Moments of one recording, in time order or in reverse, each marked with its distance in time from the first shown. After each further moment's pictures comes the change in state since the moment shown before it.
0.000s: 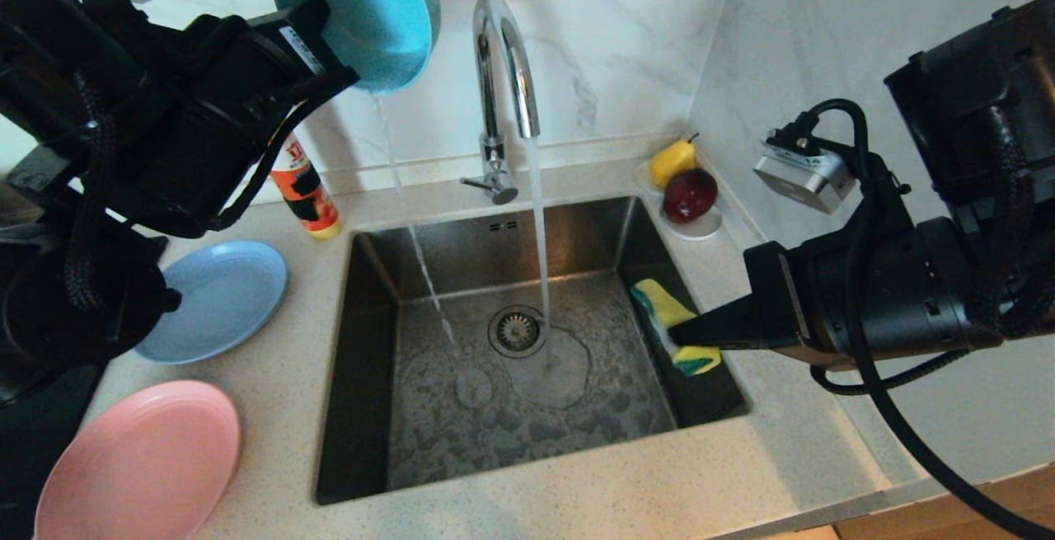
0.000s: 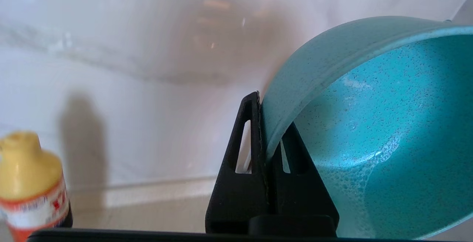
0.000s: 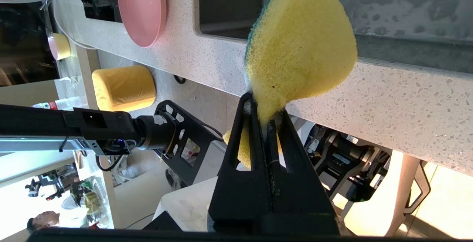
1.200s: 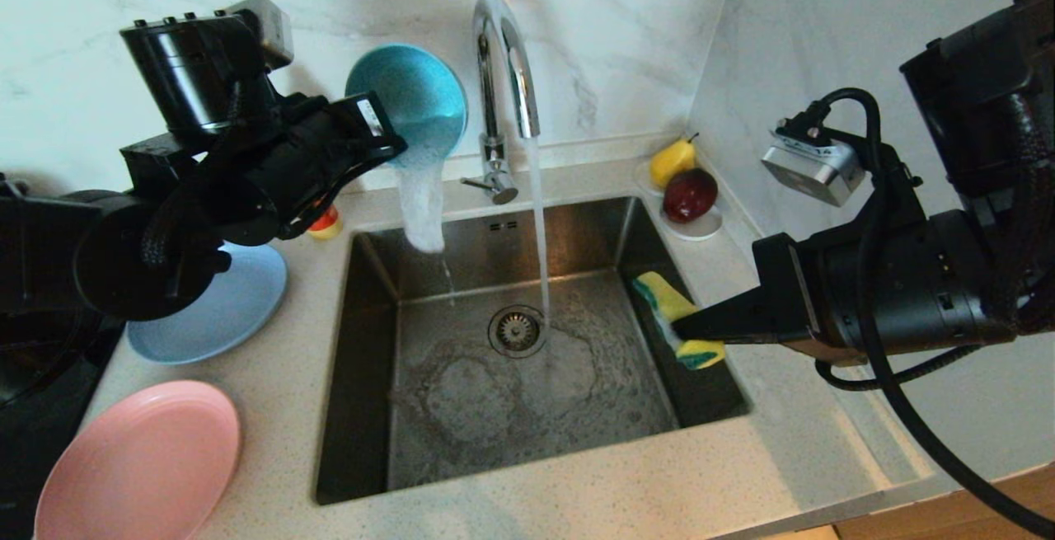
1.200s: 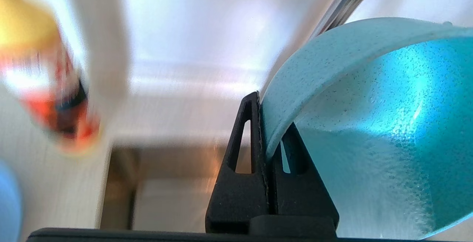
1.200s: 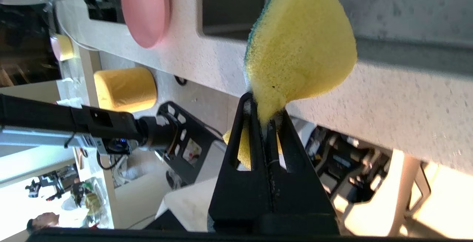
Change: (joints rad) left arm -0.023 0.085 -0.143 0.447 0.168 -0.121; right arm 0.000 -0.011 -0.005 -0.001 -0.001 0.000
